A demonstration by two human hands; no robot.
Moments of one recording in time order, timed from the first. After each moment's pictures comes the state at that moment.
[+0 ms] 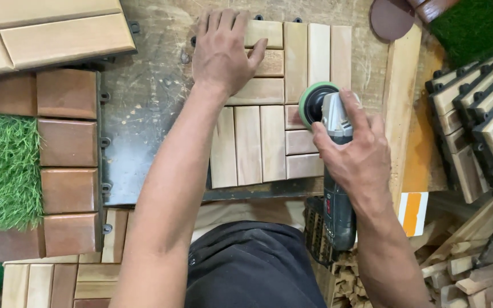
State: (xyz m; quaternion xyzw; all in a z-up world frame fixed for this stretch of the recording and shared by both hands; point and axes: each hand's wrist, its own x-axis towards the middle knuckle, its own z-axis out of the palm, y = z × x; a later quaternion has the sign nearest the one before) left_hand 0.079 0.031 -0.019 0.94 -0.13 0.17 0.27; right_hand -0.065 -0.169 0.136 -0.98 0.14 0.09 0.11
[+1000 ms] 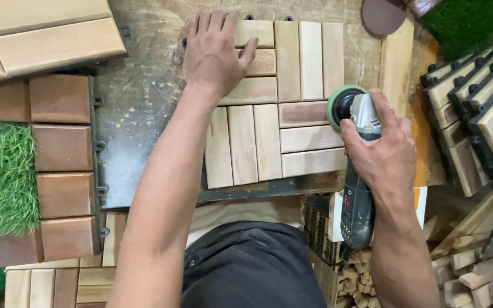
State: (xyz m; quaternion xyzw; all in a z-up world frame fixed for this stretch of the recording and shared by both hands) left_hand 0.078 0.031 -0.021 0.94 -0.13 0.17 0.25; right_hand -0.067 -0.210 0.142 -0.97 0.22 0.07 0.10
